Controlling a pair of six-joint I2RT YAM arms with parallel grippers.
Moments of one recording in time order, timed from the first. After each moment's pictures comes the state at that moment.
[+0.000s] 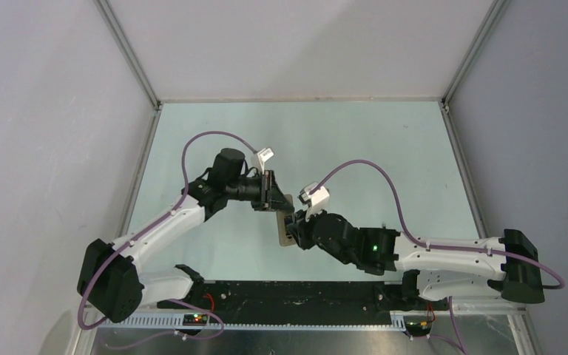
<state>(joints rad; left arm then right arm) -0.56 1.20 0.83 -0.26 0.74 -0.69 1.34 1.12 0.79 -0.09 0.50 0.50</state>
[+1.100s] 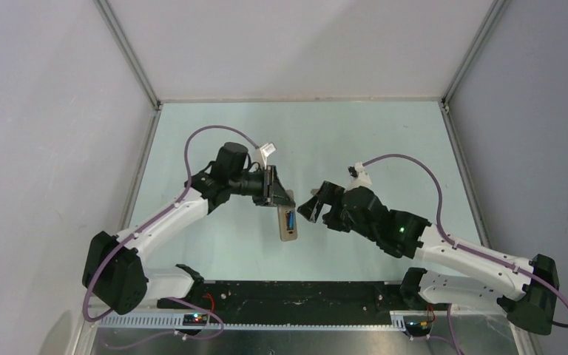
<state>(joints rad) -0.55 1.26 0.89 -0.31 0.73 -0.66 1.04 0.96 0.79 -0.34 0.27 1.04</state>
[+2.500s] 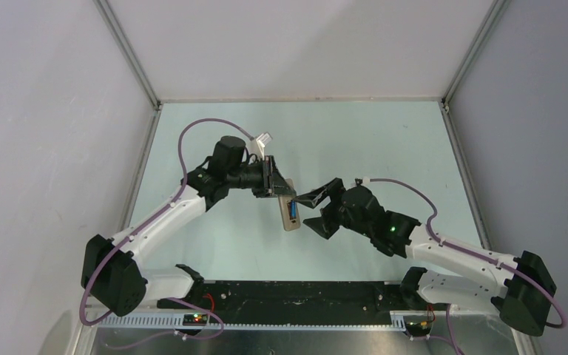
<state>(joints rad) -0.55 1.25 0.97 -0.31 0.63 -0.72 0.95 1.01 0.66 -0.12 0.09 1.73</state>
